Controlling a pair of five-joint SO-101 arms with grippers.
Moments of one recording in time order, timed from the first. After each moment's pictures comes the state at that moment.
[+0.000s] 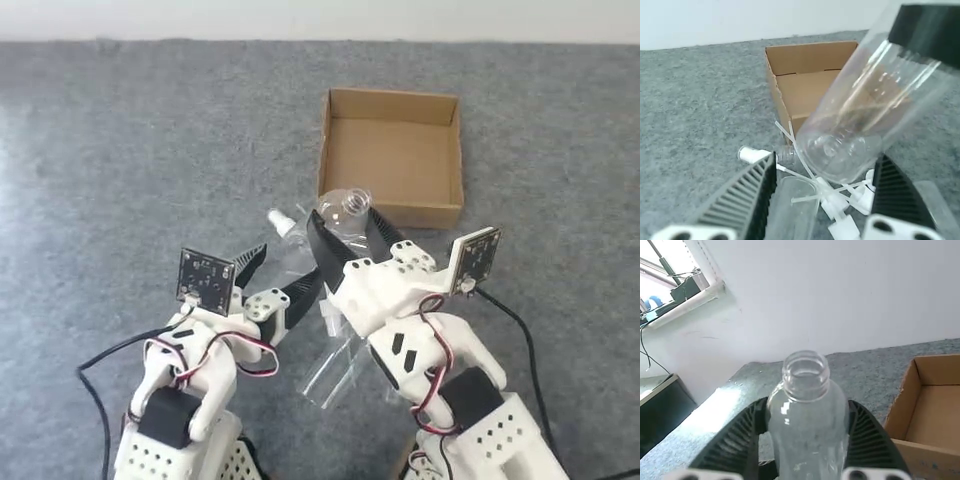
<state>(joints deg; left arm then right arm) 14.7 -103.3 88.6 53.2 9.6 -36.9 -80.6 77.1 16.7 -27.8</state>
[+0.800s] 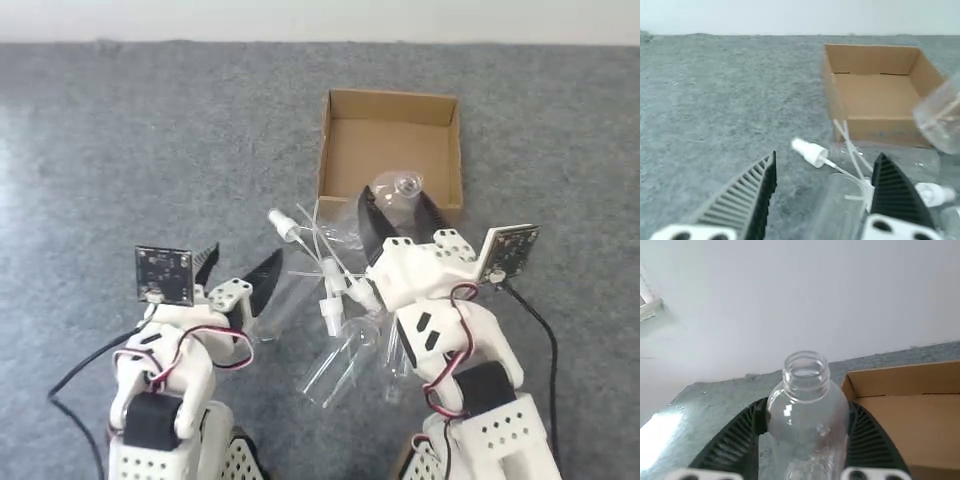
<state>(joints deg) 2.1 -103.3 83.2 61.1 9.6 -23.9 -80.6 77.1 17.8 -23.4</state>
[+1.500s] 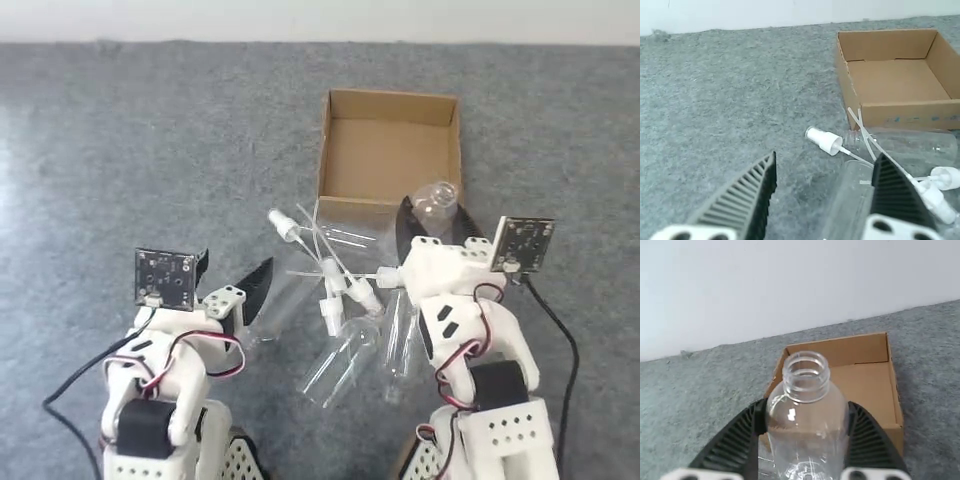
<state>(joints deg) -0.4 -103.3 79.4 67.6 4.5 -14.0 -80.6 75.8 29.8 -19.5</state>
